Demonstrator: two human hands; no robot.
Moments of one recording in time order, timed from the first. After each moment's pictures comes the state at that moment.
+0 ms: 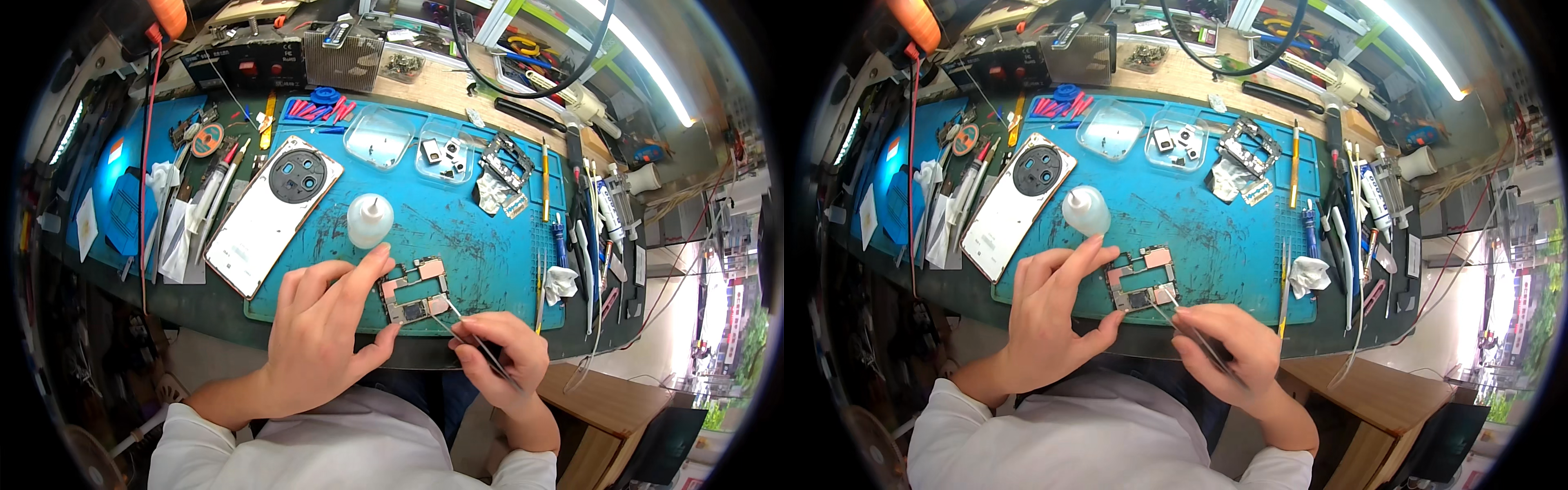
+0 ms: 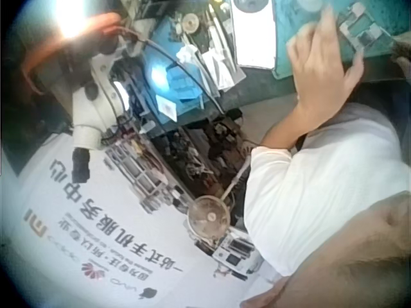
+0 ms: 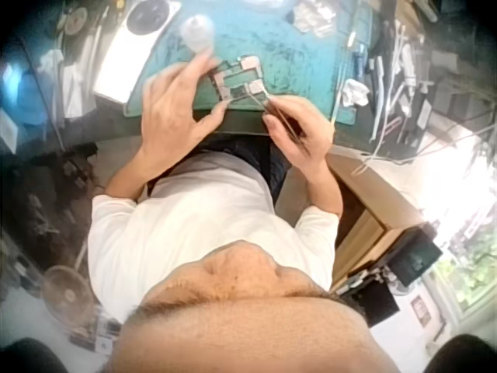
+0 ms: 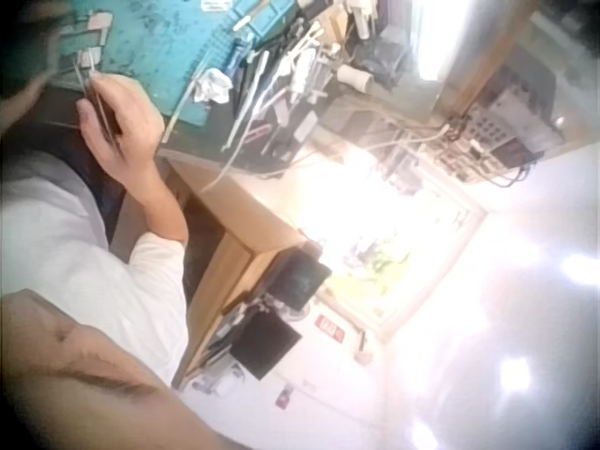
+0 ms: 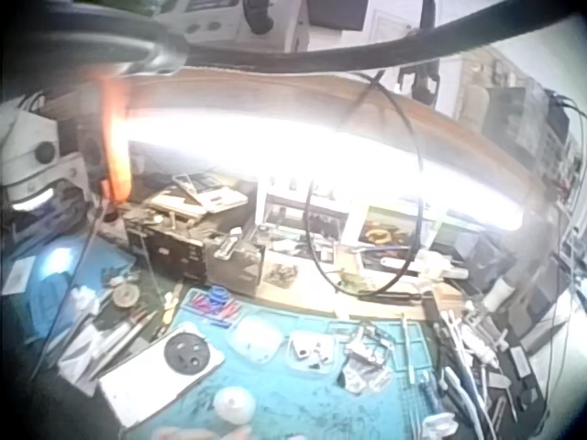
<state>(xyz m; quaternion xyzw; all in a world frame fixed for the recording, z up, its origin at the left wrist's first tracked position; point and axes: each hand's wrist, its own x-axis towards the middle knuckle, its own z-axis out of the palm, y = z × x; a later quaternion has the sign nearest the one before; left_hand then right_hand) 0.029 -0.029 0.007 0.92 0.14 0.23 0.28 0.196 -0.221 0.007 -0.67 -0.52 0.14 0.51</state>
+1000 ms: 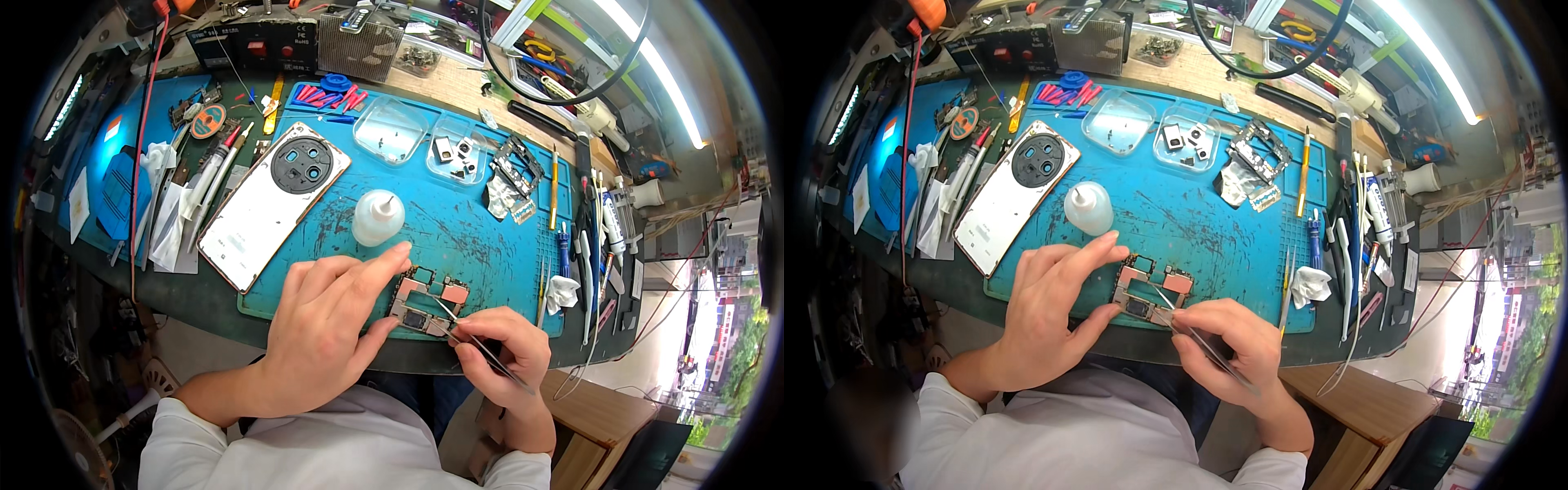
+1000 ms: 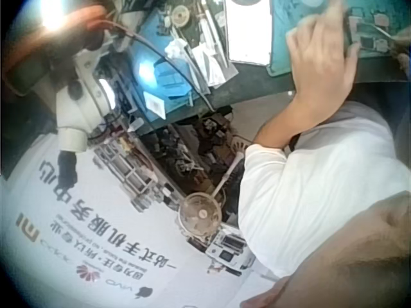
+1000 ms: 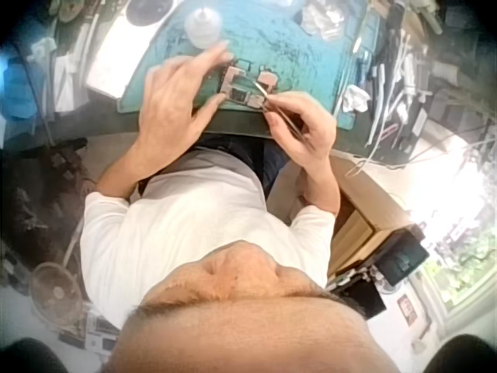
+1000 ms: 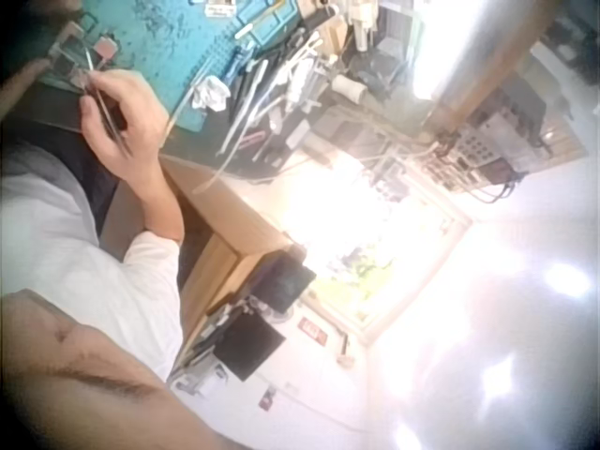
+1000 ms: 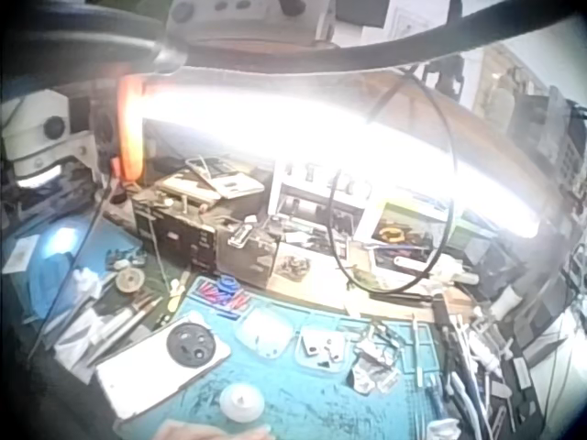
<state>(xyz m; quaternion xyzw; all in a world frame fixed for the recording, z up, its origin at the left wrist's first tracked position) 0.032 -0.026 0.009 0.91 0.14 0.22 0.33 0.208 -0.212 0.010 -0.67 -0.50 0.20 0.51</state>
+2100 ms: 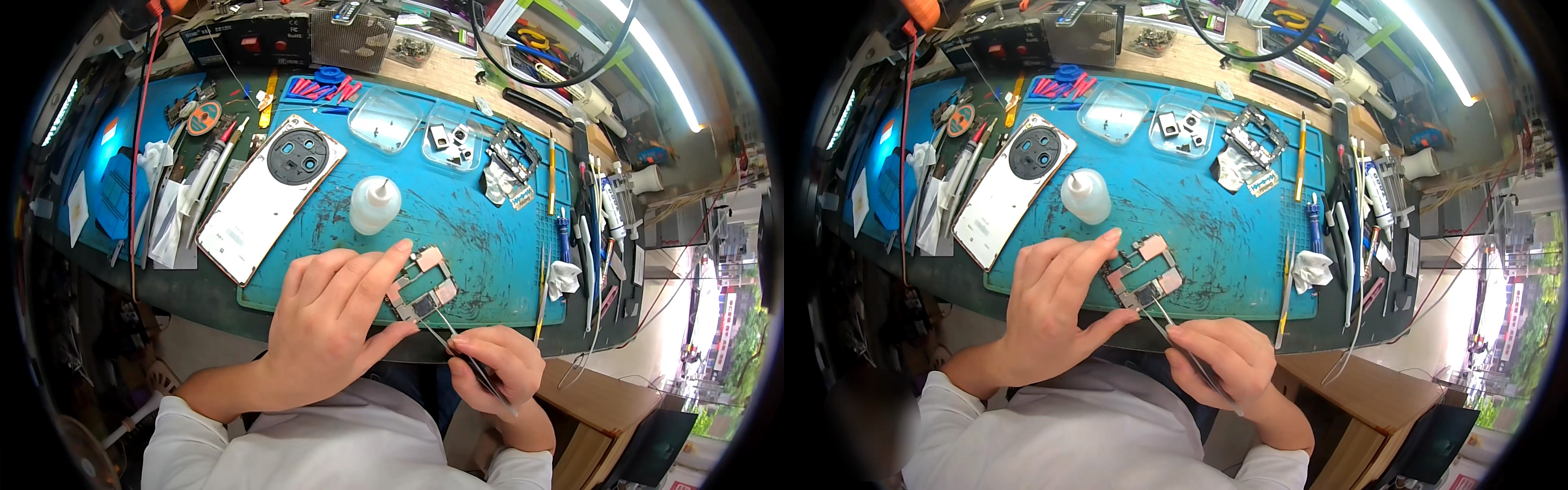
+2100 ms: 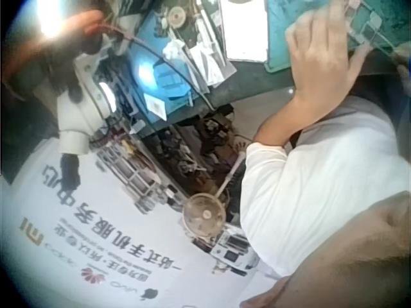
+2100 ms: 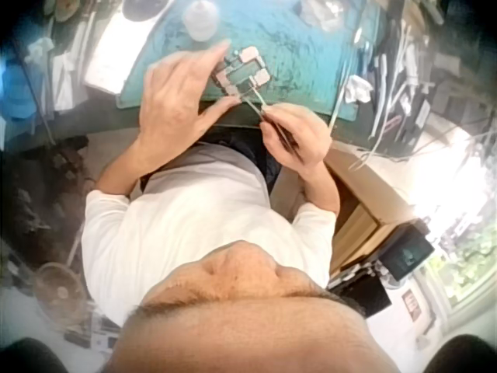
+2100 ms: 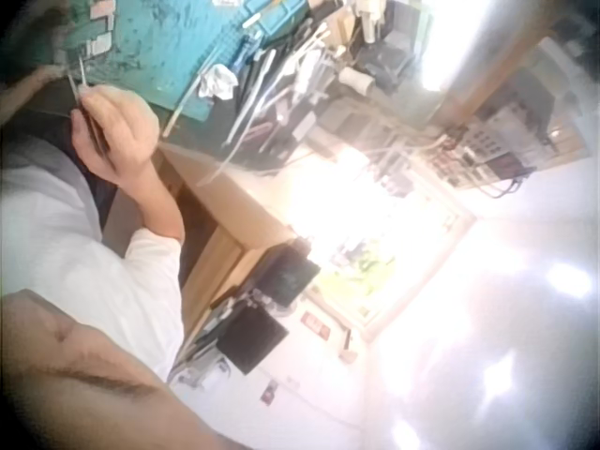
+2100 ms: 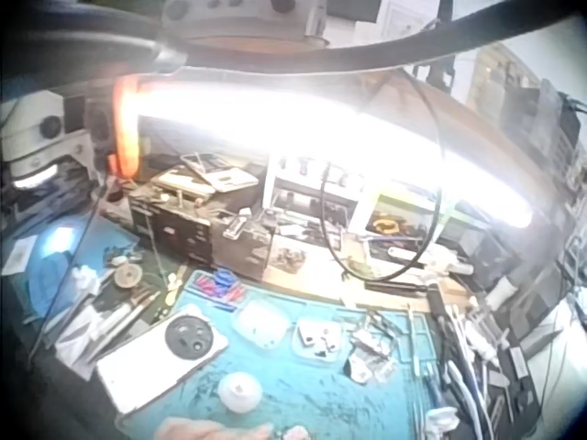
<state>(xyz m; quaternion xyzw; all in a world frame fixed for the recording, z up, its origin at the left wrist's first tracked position) 0.031 -0.031 0.002 0.93 0.13 0.23 0.27 0.191 -0.224 0.000 -0.65 -0.60 0.04 0.46</state>
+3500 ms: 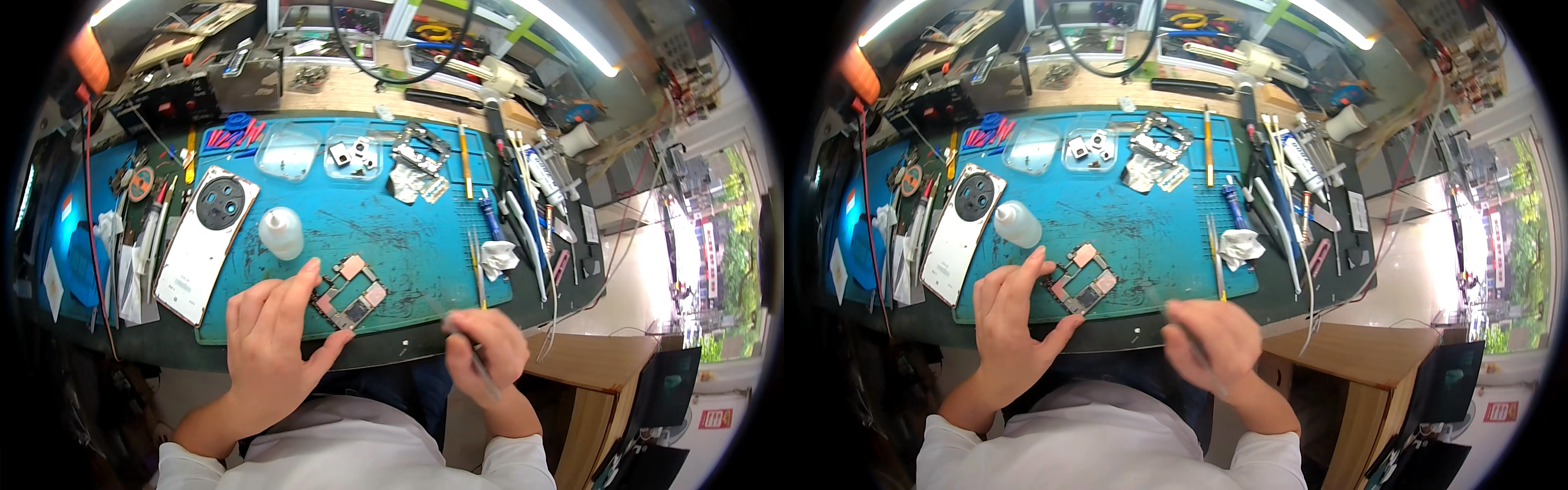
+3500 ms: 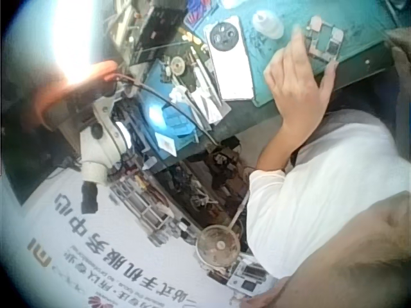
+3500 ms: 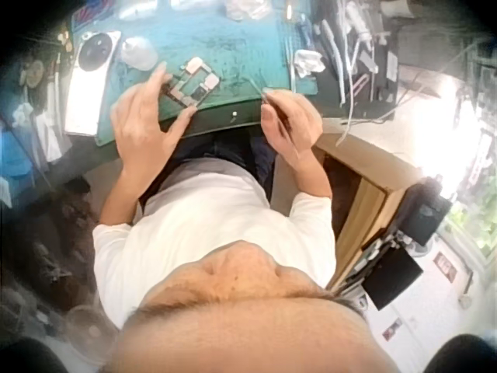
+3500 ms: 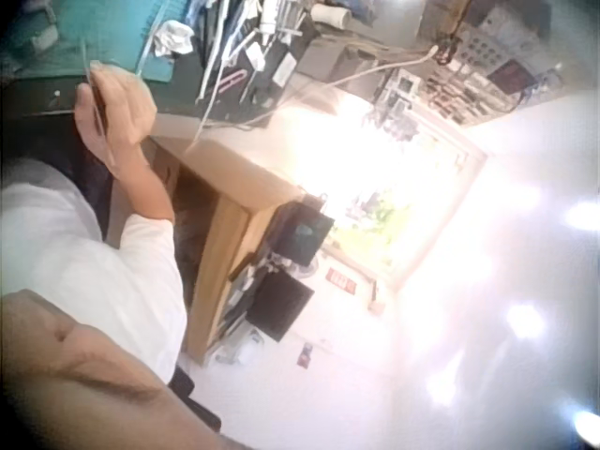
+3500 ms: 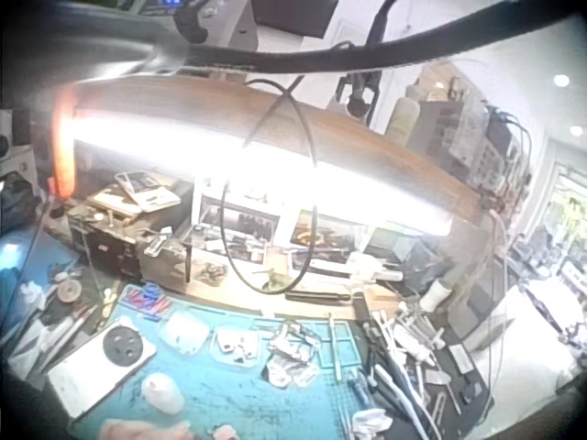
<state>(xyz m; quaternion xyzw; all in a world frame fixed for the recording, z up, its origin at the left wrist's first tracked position) 0.033 -0.037 0.002 0.93 0.14 0.25 0.24 0.202 -0.251 0.004 -0.72 -0.53 -0.15 0.41</state>
